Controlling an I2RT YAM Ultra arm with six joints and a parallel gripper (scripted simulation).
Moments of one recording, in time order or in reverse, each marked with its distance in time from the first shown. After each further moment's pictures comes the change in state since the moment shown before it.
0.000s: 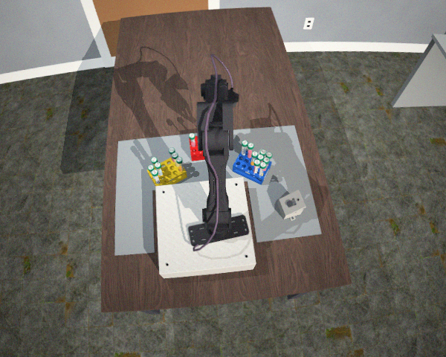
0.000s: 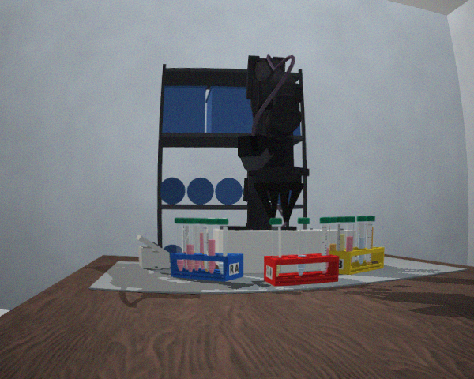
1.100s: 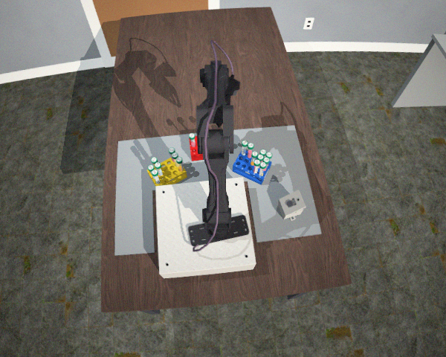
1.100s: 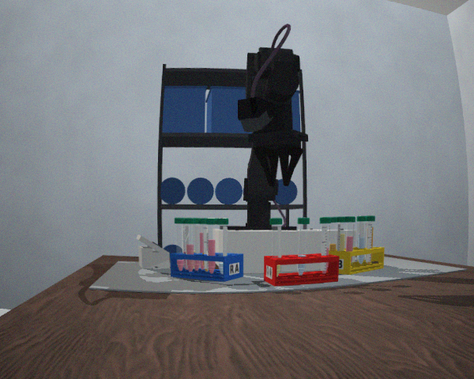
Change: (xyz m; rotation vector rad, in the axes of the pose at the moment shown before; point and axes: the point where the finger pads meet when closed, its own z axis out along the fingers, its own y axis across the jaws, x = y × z) arm 0.001 -0.001 -0.067 -0.006 -0.007 -0.001
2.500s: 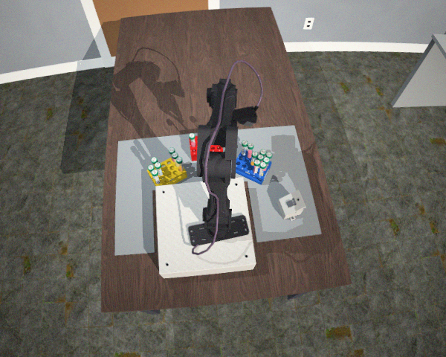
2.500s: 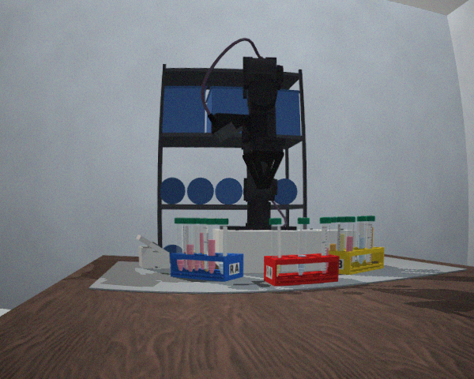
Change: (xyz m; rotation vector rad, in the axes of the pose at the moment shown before) arm 0.053 -0.068 0.001 0.003 0.006 0.669
